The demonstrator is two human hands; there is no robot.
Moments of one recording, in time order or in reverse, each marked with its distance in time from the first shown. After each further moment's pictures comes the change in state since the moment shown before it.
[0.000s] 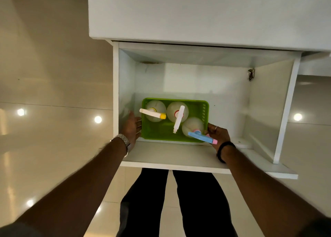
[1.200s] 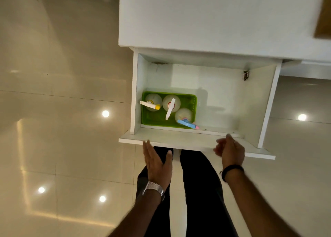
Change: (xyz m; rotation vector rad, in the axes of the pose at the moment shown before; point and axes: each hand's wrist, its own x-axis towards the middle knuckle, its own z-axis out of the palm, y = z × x) left_hand -0.205 -0.102 0.035 0.422 0.253 0.362; right_hand -0.165 -0.021 -0.028 0.262 0.363 0.093
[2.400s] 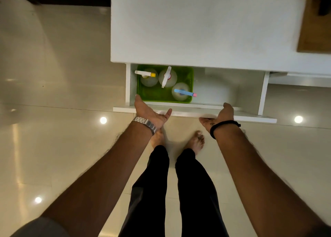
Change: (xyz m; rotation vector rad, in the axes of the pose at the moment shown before) left_hand 0.124 0.193 -0.026 -1.222 -0.214 -0.705; right_hand 0.028 -0.160 0.066 0.725 -0.144 0.517
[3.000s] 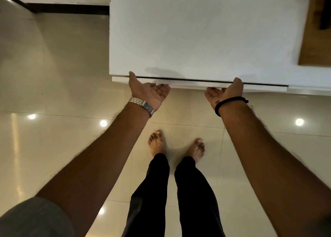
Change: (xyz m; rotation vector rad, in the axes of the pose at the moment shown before) left_hand 0.009 0.050 0.076 0.093 -0.223 0.152; right_hand -0.008 -0.062 0.085 0.016 -0.165 -0.170
